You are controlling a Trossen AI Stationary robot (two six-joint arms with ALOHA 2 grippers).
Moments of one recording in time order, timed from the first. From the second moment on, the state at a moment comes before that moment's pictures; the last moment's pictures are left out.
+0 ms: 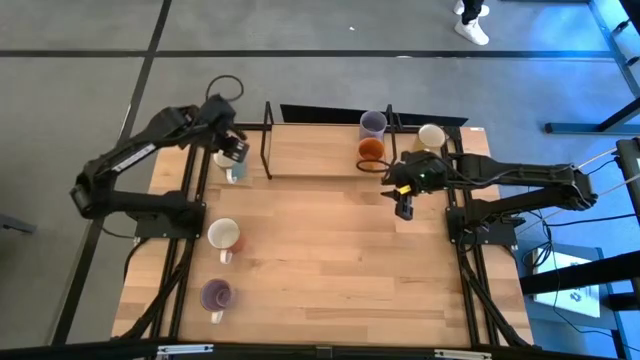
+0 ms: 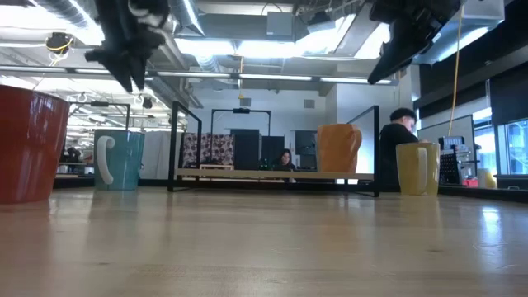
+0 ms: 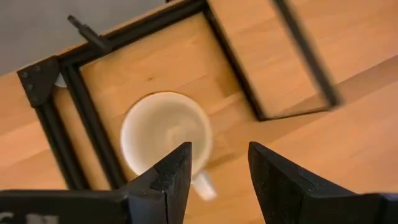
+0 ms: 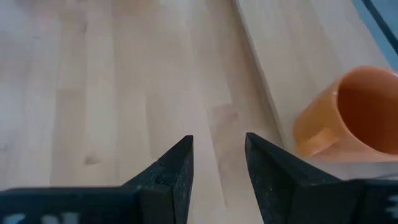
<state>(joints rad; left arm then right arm) 0.74 1.11 1.17 -1.19 -0.14 -0.38 -0.12 1.05 0.92 -0.68 0.03 0.03</state>
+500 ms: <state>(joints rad) 1.02 1.34 1.17 -1.20 -0.11 0.05 -0.12 1.08 0.92 -0.69 0.12 0.14</state>
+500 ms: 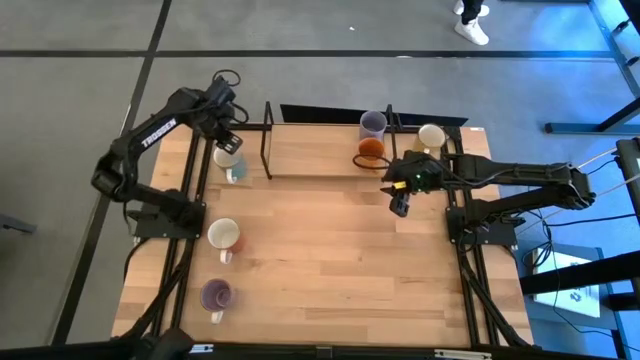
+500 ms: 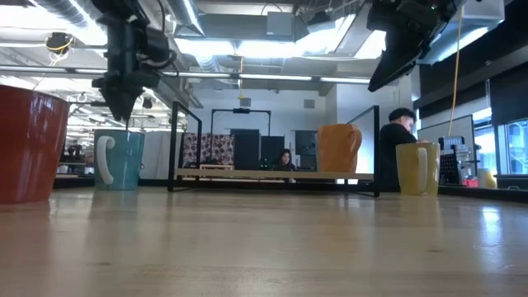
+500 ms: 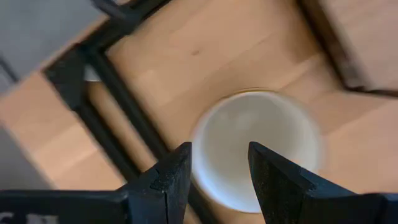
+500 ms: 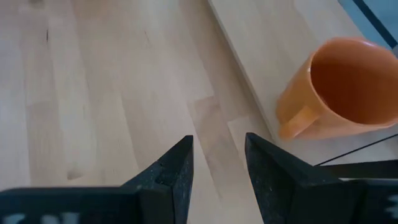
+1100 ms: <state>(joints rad) 1.02 1.49 1.17 -1.20 -0.13 0.09 -0.12 1.08 0.92 -0.74 0.11 0.07</state>
